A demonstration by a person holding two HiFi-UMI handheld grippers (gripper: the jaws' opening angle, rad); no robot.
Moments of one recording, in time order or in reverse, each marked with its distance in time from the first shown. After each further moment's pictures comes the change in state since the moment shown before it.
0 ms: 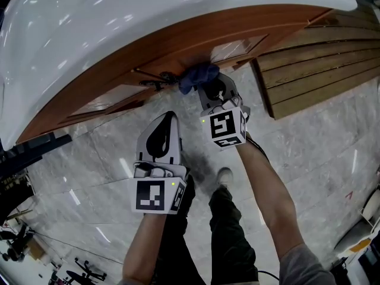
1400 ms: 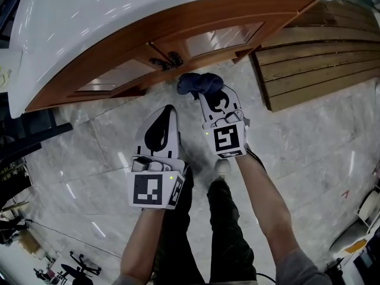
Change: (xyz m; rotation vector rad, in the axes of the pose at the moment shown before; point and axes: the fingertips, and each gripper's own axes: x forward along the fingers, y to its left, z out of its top) left arm -0.047 -0.010 0.021 -0.005 -0.011 0.020; right arm -0.070 0.043 0.019 0.079 -0.049 0.019
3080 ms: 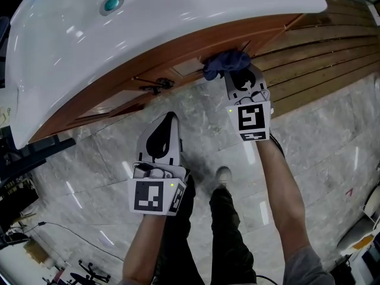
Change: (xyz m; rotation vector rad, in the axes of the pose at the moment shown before) left arm 0.043 -0.016 0.021 0.006 0.011 -0.055; right arm 0.012 -0.143 0.028 -0.060 0.027 -0.180
